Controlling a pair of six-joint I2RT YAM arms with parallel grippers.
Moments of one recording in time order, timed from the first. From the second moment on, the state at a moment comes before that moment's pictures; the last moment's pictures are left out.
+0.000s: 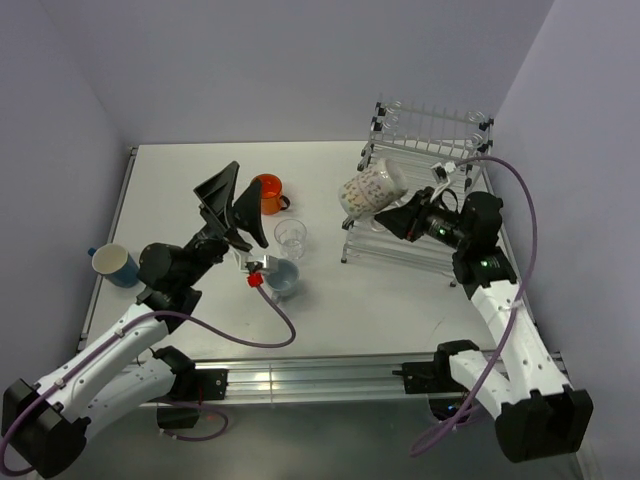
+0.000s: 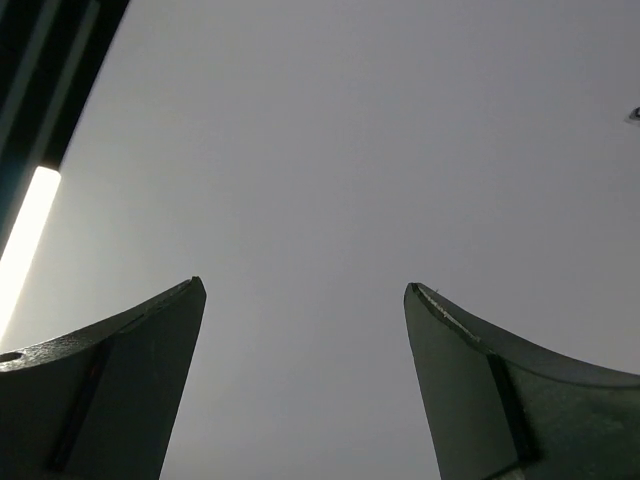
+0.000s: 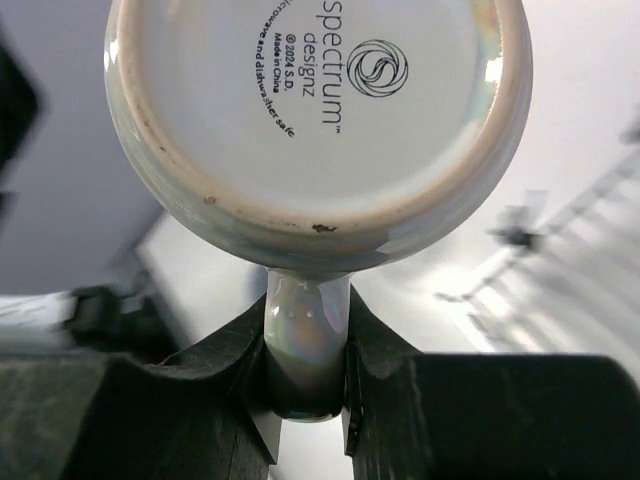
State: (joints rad) left arm -0.62 0.84 0.62 0.74 0.30 1.47; right arm 0.11 0.93 0.79 0.01 -0.82 0.53
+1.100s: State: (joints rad) left arm -0.58 0.97 0.99 -0.09 -0.37 0.12; right arm 0.09 1.10 0.60 0.08 0.03 0.12
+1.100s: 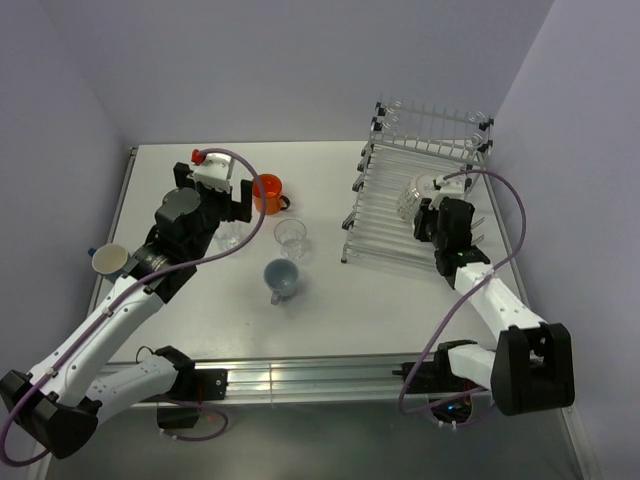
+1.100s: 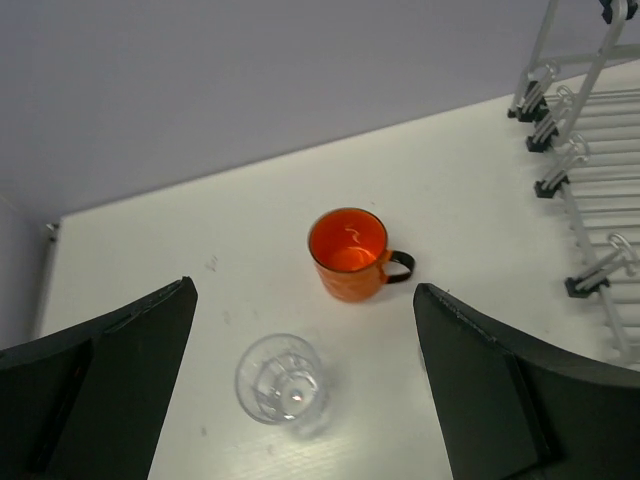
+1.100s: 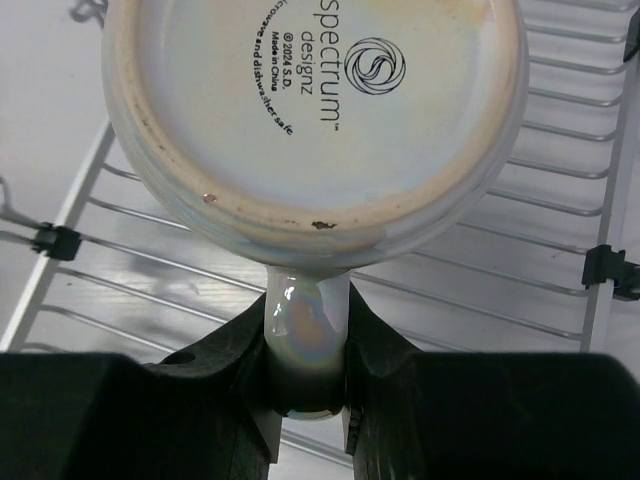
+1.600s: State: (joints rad) left arm -0.55 0.99 1.02 -0.22 -0.31 -0.05; right arm 0.16 1.39 0.79 0.16 0.10 0.09
